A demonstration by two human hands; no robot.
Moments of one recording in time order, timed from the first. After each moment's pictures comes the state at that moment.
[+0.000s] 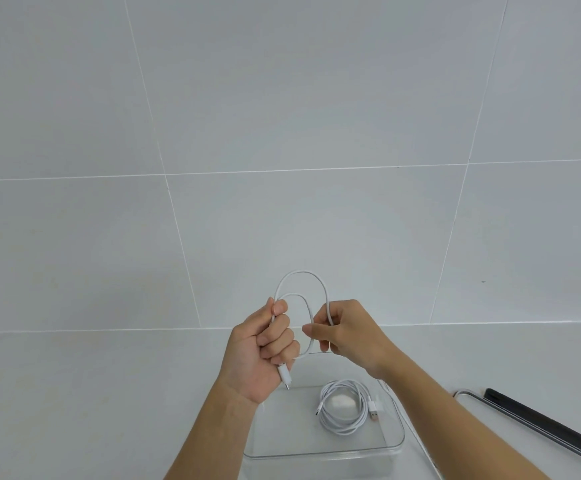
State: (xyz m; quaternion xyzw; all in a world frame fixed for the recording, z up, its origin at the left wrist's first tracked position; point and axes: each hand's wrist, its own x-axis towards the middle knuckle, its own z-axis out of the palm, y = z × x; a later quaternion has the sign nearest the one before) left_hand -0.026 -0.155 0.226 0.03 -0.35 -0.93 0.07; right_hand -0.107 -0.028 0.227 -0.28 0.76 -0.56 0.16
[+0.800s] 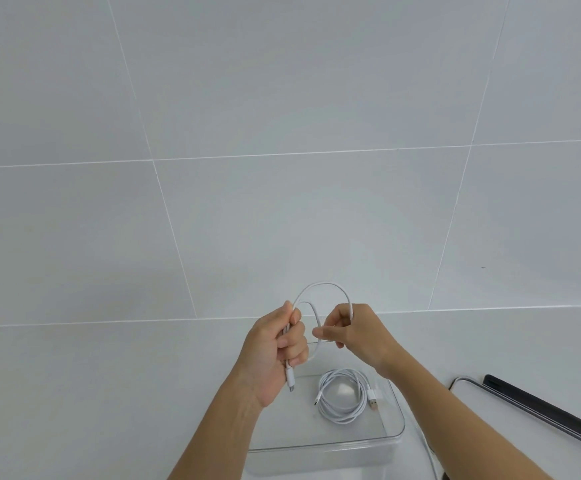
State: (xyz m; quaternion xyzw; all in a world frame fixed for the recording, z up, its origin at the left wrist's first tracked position) left_hand -0.041 -0.151 0.201 0.07 -0.51 -0.86 0.06; right_hand -0.132 -0.020 0.187 -0.23 0.79 -0.55 0.16
